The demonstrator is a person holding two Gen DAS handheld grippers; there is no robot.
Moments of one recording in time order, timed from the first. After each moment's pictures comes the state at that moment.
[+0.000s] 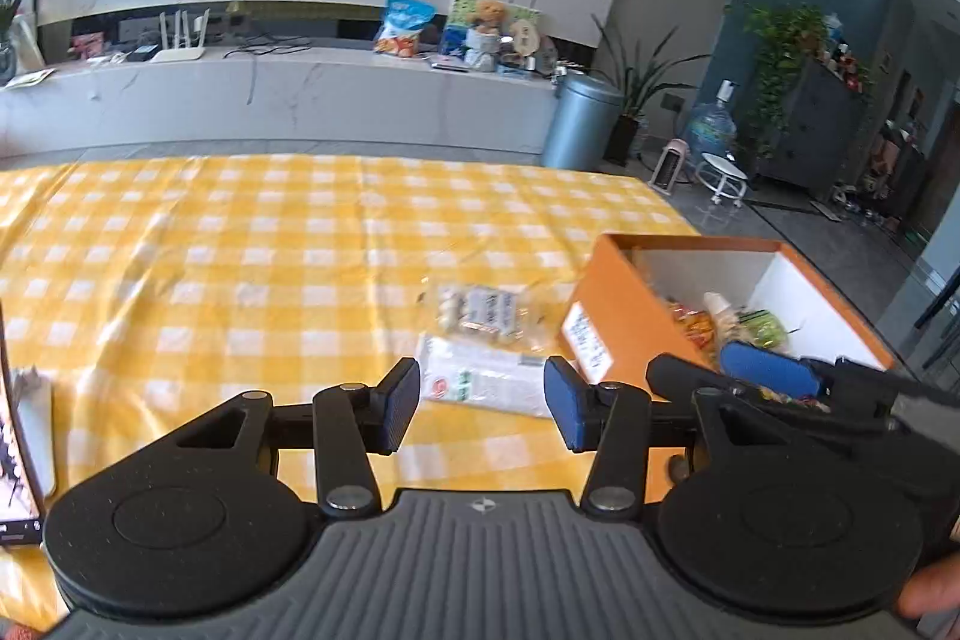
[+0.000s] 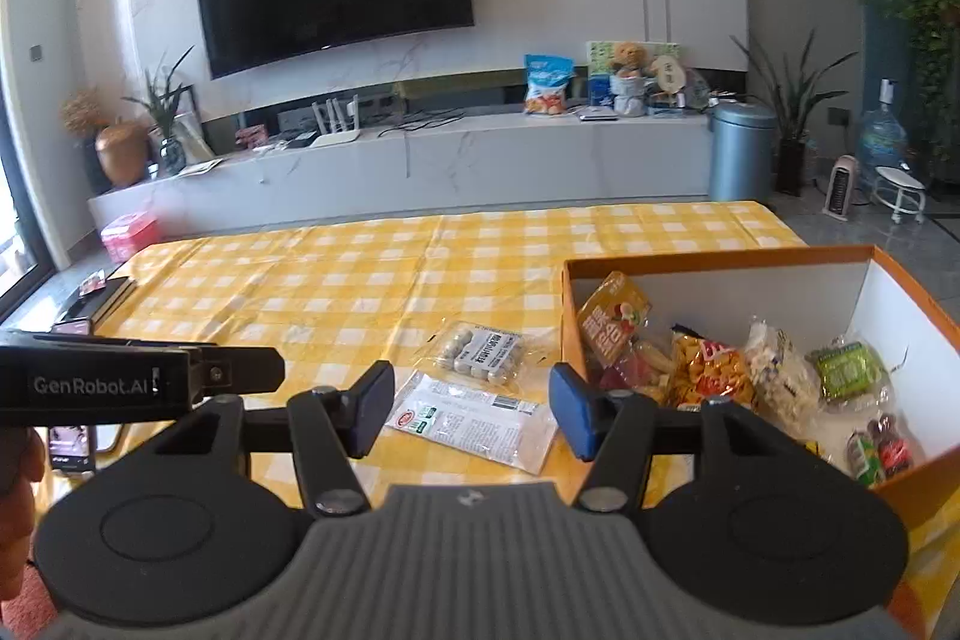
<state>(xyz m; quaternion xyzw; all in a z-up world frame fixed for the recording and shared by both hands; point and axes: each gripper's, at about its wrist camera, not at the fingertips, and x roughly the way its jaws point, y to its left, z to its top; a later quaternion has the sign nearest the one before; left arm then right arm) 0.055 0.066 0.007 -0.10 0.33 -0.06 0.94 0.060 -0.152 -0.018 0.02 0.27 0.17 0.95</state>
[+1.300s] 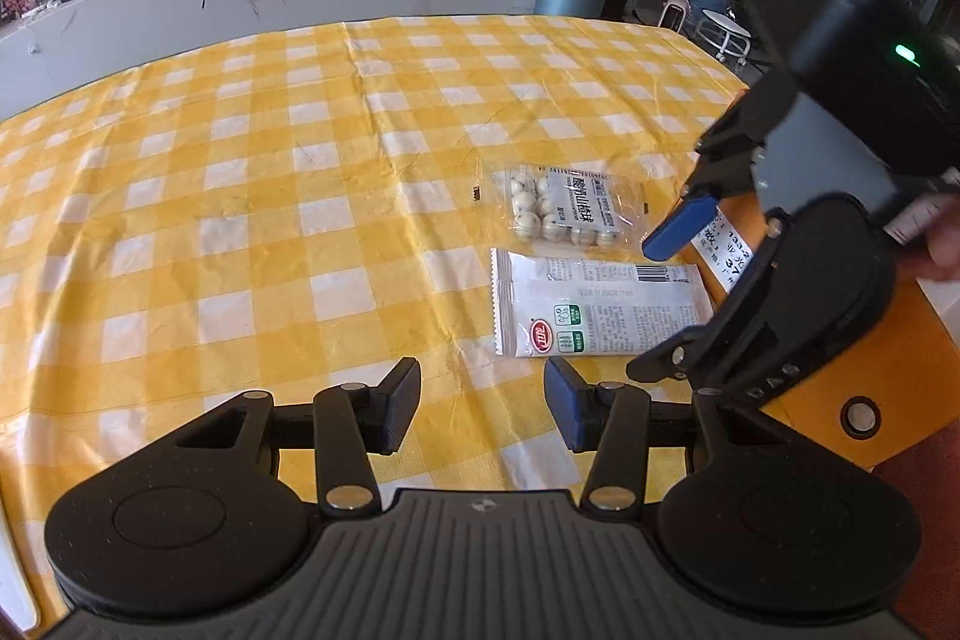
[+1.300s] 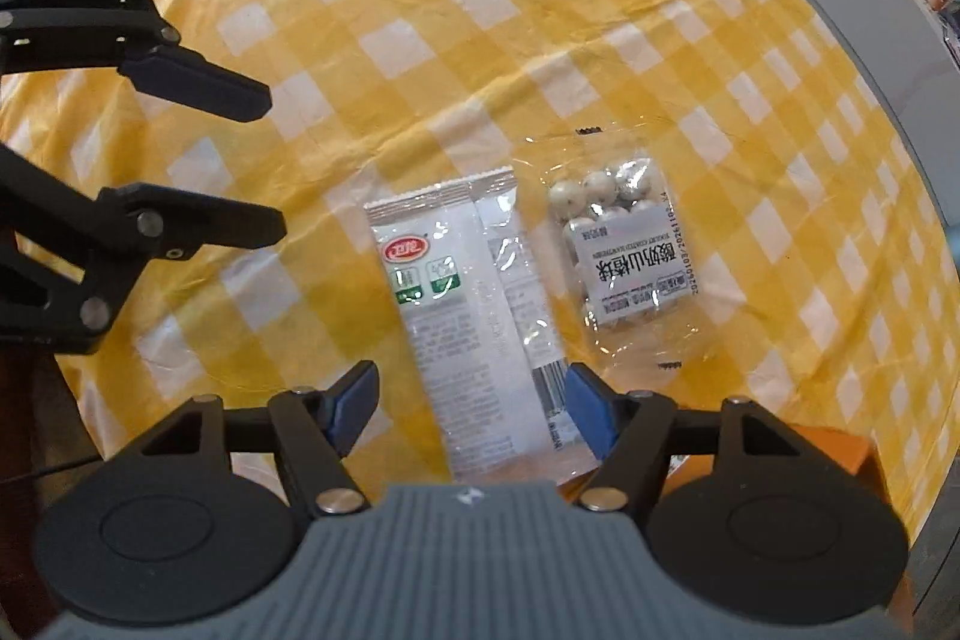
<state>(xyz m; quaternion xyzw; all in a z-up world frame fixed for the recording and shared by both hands) 0.147 0.100 -0.070 -0.03 0.45 -0.11 0.89 0.257 -0.037 -0.109 -0.39 0.53 0.38 0.65</state>
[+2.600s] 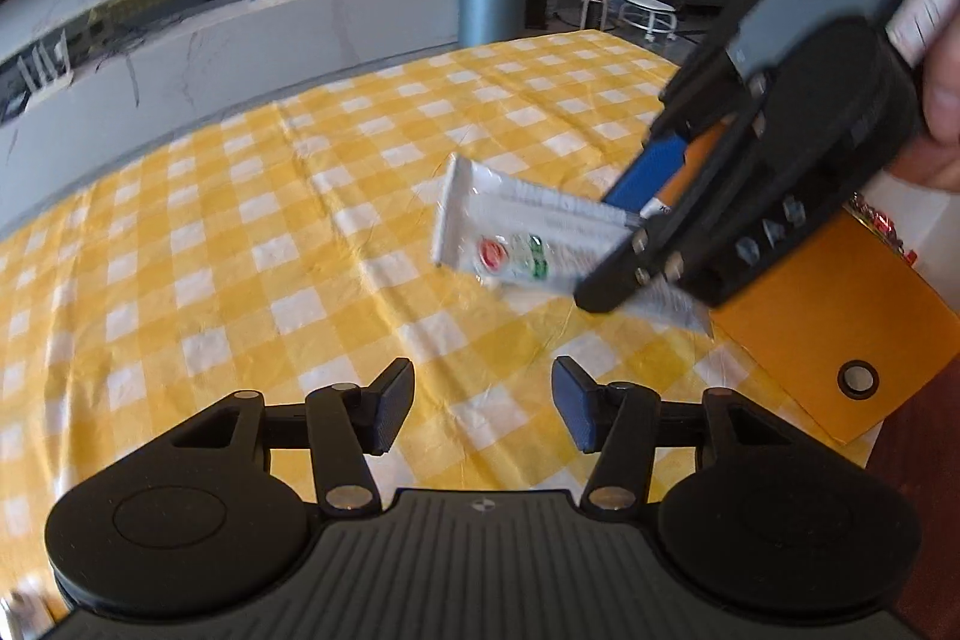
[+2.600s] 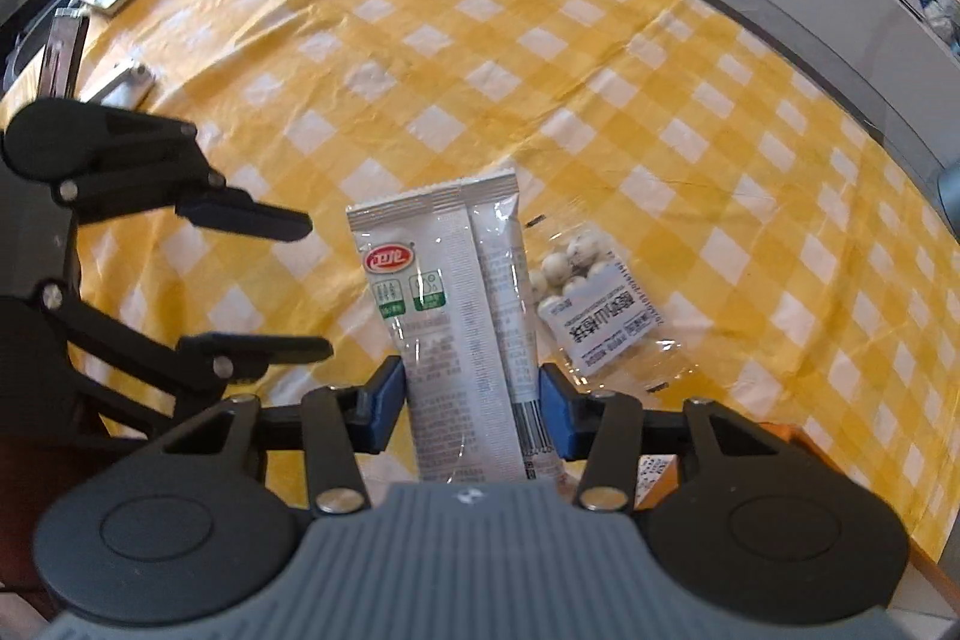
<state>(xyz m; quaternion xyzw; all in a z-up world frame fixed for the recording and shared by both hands) 0.157 0.081 -0.050 0.07 0.40 -0.18 0.90 0.263 -0.064 -0.050 -0.25 0.52 0.37 0.73</state>
